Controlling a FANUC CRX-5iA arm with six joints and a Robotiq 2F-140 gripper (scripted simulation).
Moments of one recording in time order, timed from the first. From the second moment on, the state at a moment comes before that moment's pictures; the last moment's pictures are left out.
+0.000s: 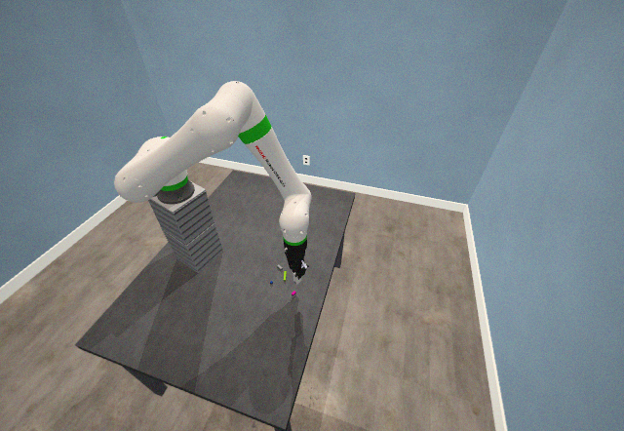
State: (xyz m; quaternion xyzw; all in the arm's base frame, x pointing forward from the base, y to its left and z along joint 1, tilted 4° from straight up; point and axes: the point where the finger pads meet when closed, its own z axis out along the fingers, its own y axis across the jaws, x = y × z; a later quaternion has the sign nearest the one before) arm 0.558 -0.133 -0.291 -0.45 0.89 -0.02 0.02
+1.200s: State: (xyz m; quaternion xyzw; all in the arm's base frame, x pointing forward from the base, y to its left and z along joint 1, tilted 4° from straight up) arm 0.562 -0.135 -0.356 -0.45 0.89 -0.02 0.02
